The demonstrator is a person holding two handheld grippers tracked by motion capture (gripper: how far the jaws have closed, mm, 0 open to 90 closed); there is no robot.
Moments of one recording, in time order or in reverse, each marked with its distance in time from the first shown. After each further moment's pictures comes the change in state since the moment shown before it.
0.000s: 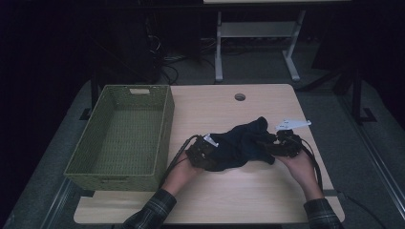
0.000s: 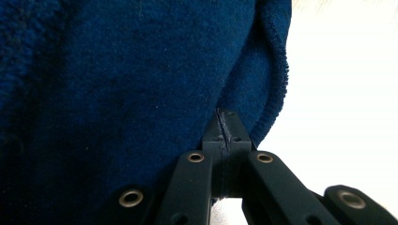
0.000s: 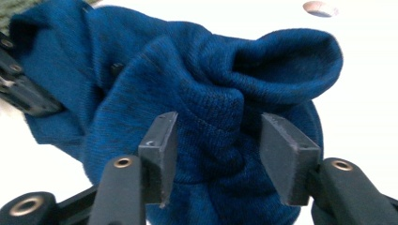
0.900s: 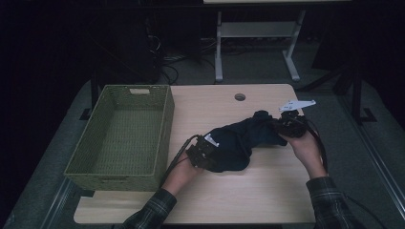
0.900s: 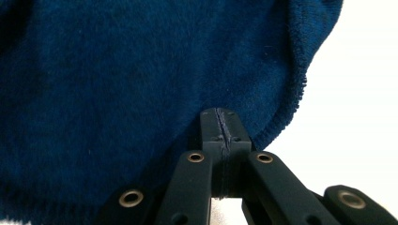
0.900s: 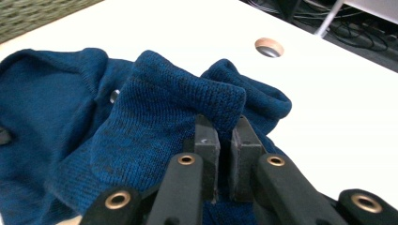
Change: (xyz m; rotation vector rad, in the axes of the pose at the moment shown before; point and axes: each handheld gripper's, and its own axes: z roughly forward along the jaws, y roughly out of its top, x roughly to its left) left arm 0.000 0.002 0.000 0.007 0.004 0.006; right arm -0.029 0.050 -0.016 0.003 -0.103 -0.077
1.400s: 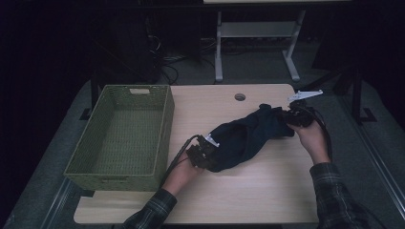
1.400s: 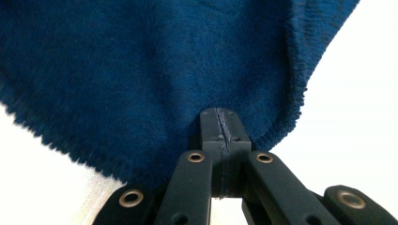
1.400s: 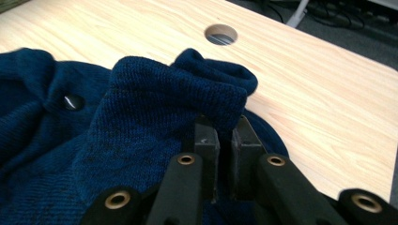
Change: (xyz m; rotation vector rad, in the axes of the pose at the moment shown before) left arm -0.001 0.000 0.000 0.001 0.000 -0.004; right arm -0.053 -0.002 0.015 0.038 -0.056 0.084
